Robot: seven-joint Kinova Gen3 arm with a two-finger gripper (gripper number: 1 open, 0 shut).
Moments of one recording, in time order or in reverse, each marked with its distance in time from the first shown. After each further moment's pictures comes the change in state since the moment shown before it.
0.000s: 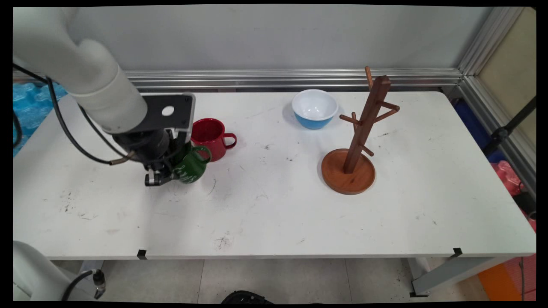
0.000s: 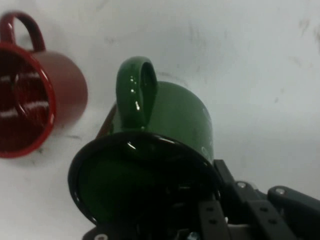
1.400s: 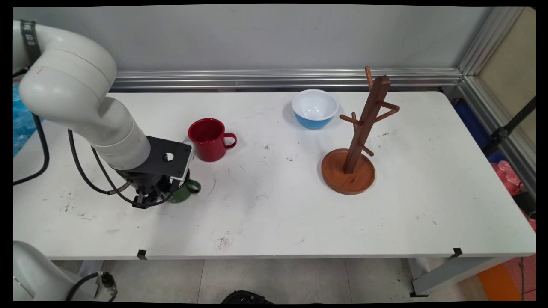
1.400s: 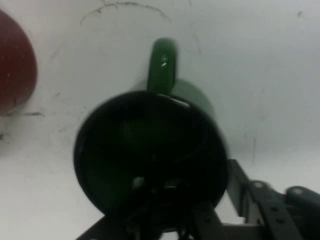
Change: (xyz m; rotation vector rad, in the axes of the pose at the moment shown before) arm -0.015 0.024 0.072 0.039 -0.148 0.175
